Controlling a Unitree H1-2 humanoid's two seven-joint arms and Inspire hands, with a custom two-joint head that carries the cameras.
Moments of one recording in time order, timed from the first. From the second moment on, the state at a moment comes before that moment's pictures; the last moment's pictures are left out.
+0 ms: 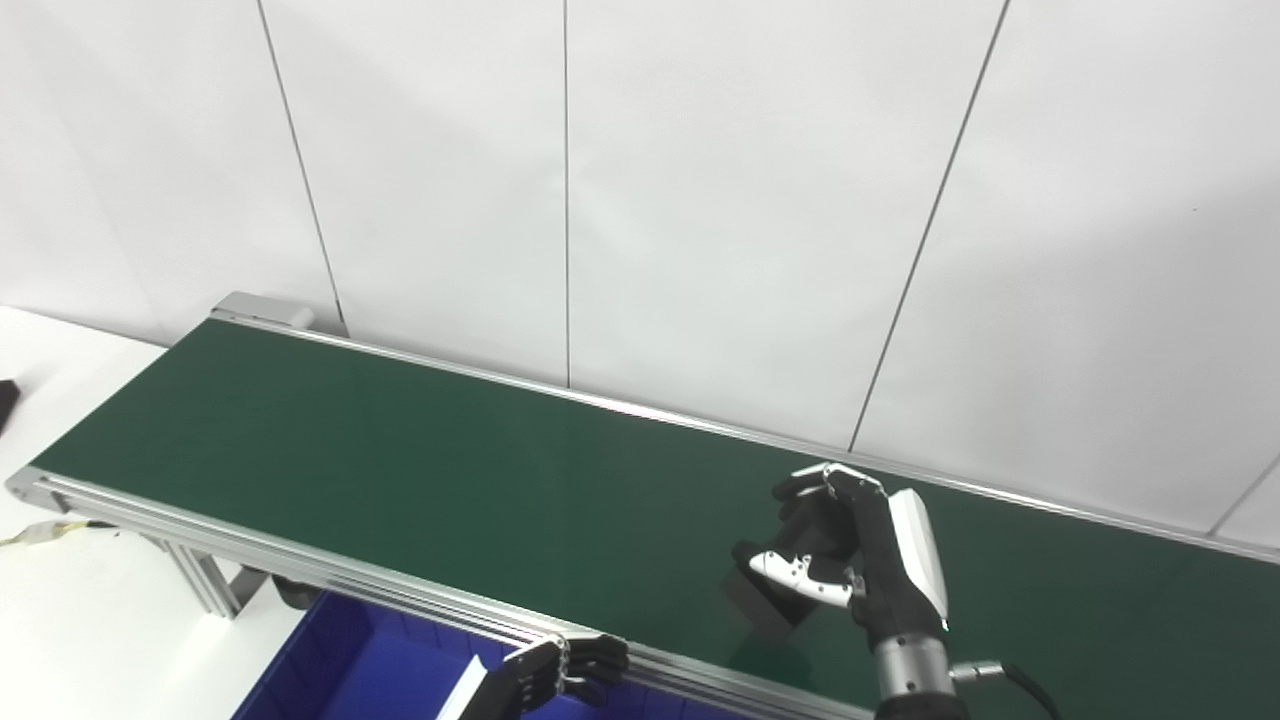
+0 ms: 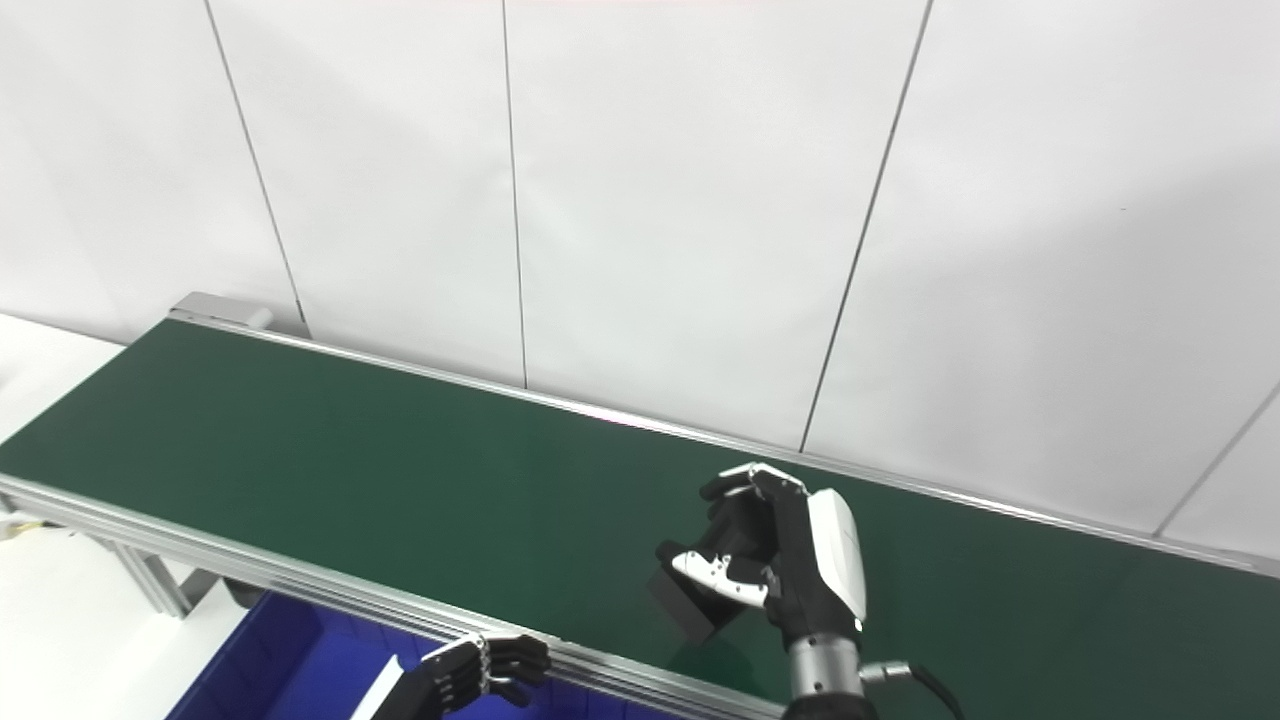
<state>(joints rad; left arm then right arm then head) 0.27 0.18 -0.21 -0.02 0.00 -0.43 0.03 -0.33 0.04 0.28 0.11 -0.51 0.02 -0.12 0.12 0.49</state>
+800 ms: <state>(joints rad) 0.27 0.08 -0.04 -0.02 -0.09 -0.43 -0.26 -0.06 -0.06 0.20 -0.29 -0.50 0.13 -0.01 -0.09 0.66</state>
